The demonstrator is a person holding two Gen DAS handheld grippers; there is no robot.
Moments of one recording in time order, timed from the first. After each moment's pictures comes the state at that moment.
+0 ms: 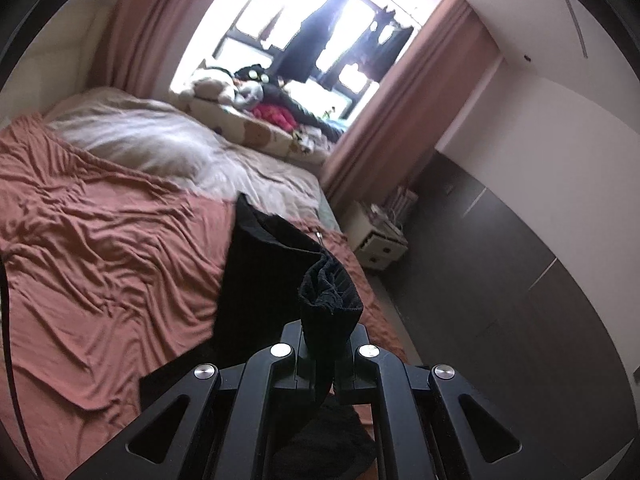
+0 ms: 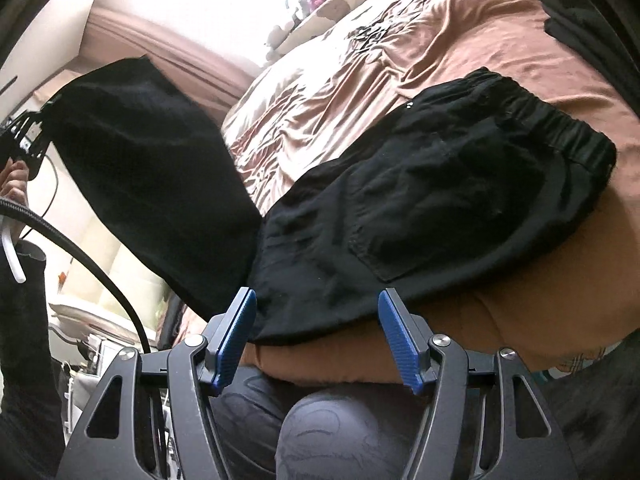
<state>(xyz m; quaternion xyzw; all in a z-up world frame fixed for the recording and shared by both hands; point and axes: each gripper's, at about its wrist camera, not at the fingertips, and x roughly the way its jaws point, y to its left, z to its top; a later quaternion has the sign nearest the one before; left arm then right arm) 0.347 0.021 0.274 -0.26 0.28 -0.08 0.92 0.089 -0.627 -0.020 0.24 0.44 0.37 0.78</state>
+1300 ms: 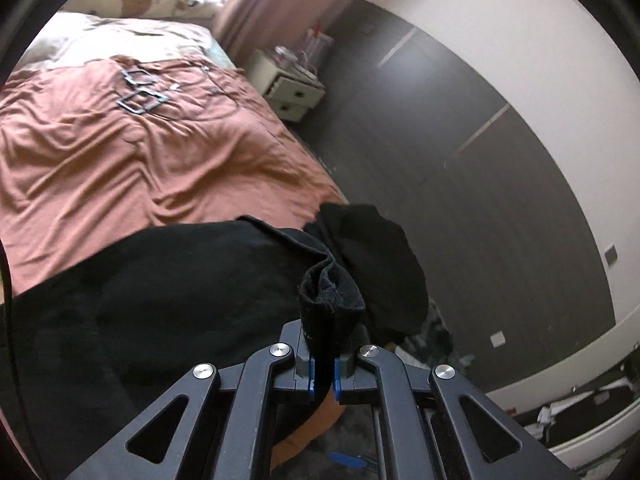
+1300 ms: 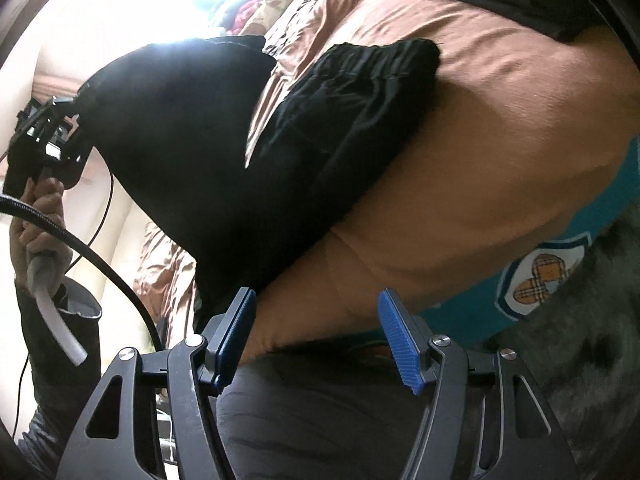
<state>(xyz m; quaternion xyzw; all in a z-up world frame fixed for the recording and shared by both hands) 0.407 -0.206 0.069 -0.19 0.45 -0.30 0.82 0.047 -0.712 -0.062 0.32 0.47 0.26 0.78</state>
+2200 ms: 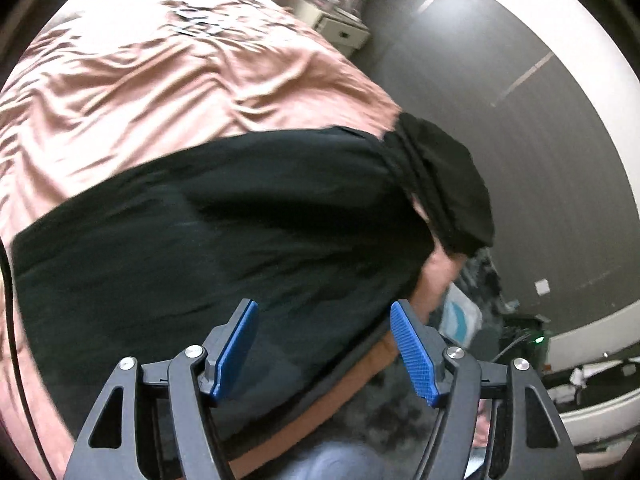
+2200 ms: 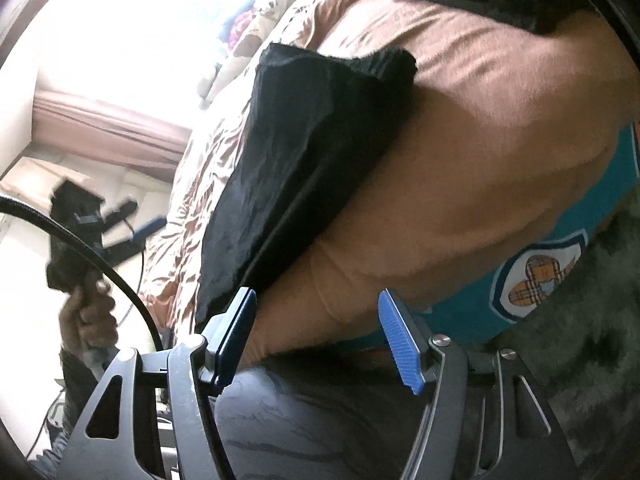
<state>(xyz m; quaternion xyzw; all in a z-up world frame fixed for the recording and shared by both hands) 0.346 -0.114 -0.025 -0.13 0.54 -0.24 0.80 0.052 -0.731 -0.059 0.35 0.45 0.27 0.78</state>
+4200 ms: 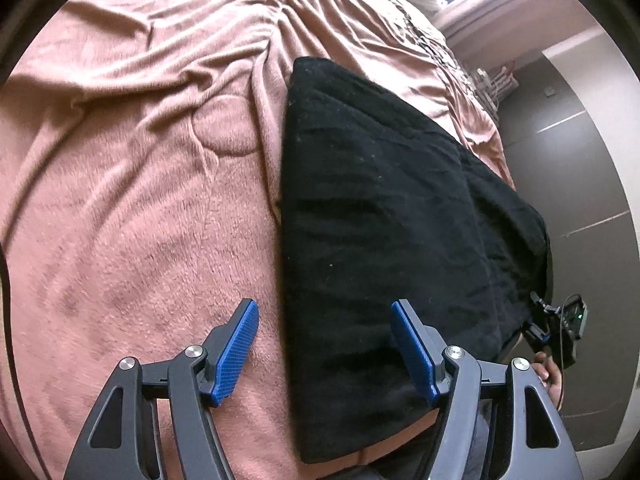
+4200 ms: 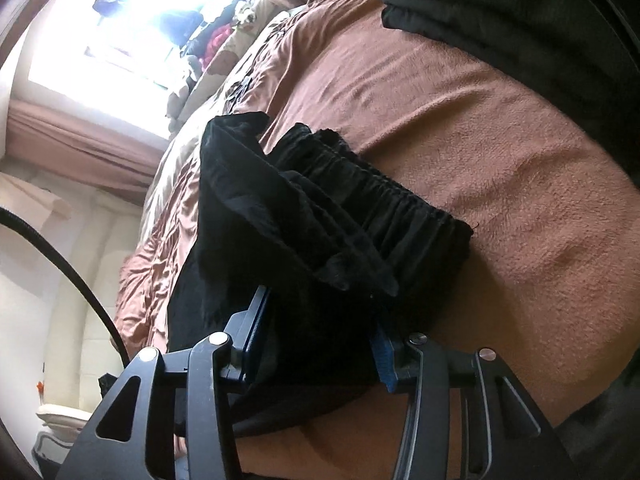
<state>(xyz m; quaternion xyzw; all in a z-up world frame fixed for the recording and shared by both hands) 0.251 0.115 -0.155 -0.32 0.53 -0.05 0.78 0.175 -0.710 -0.057 0.33 0.45 0.22 0.80</state>
